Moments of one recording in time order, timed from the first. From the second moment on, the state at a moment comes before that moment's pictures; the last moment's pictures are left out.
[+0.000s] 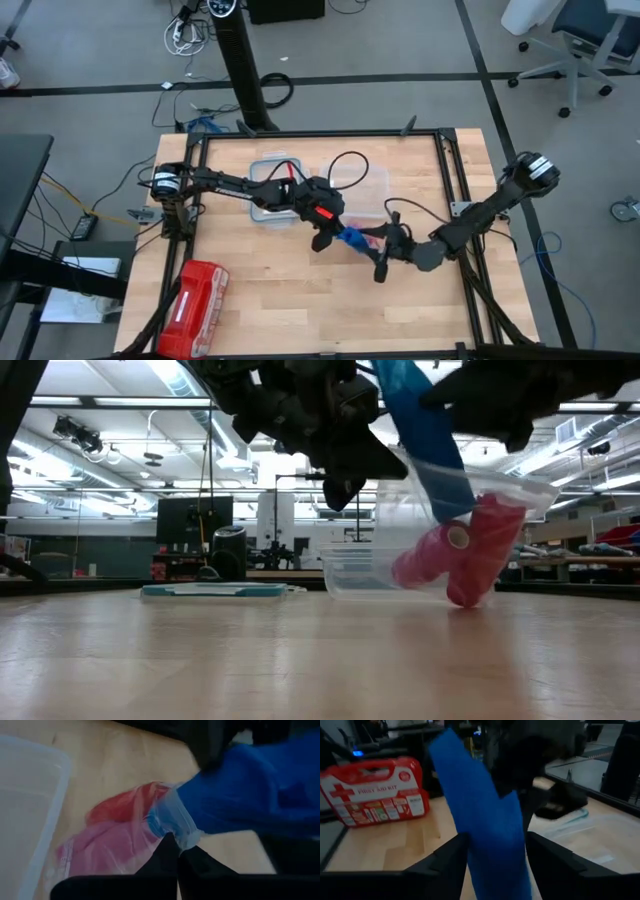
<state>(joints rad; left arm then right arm) 0.05 1.84 1.21 0.09 0.43 -0.23 0.60 1.38 0.56 0.58 0.92 0.32</state>
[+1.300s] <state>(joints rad) 0.06 1.84 1.21 0.30 0.53 -0.40 0.65 1.08 0.84 -0.43 0.76 0.73</state>
